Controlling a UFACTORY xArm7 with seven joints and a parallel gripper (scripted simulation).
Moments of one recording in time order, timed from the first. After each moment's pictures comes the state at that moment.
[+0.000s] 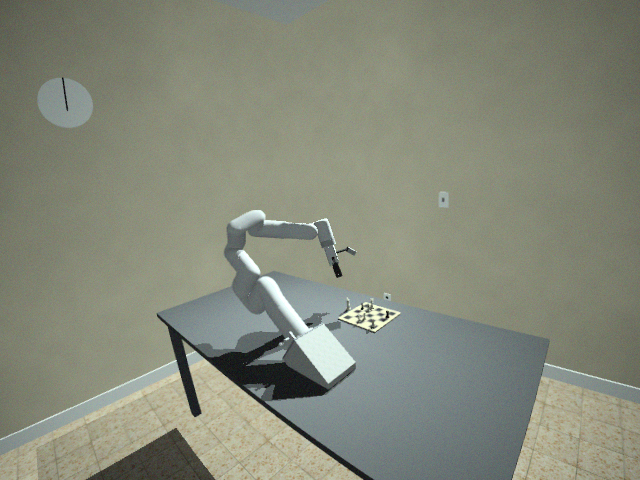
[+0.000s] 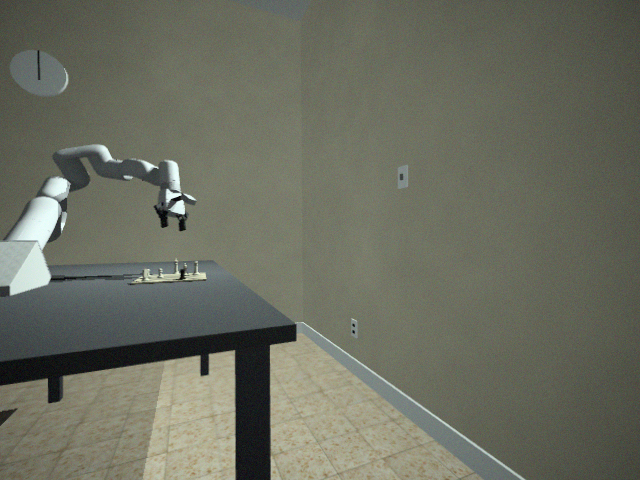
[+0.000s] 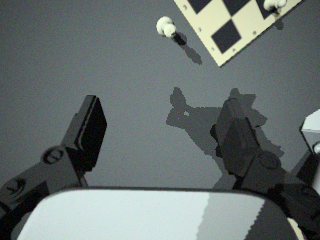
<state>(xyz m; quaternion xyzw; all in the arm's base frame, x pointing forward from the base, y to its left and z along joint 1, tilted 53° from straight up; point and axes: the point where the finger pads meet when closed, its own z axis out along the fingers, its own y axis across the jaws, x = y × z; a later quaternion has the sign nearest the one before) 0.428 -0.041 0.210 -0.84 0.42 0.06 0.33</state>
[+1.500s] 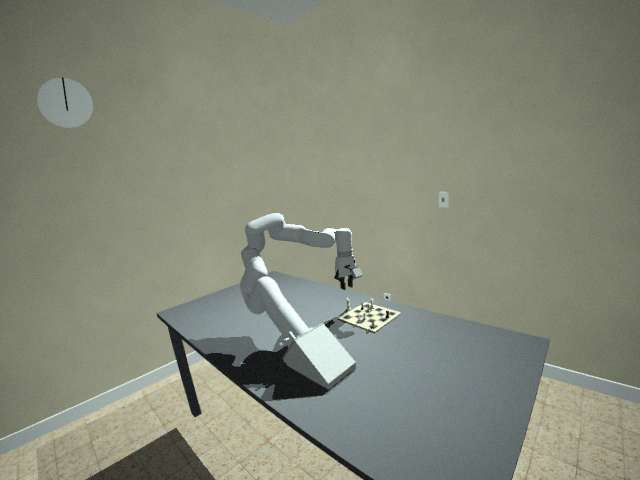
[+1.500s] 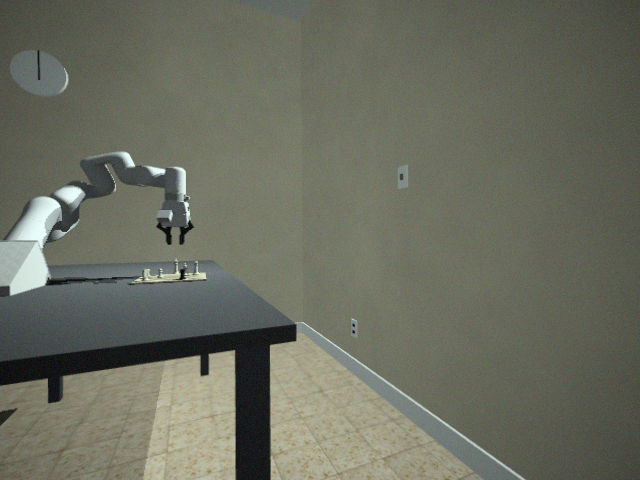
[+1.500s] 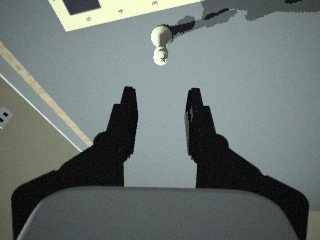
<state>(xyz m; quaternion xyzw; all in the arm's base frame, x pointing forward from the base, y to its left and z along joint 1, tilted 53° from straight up) 0.438 -0.026 0.140 -0.51 0.74 0.33 0.30</state>
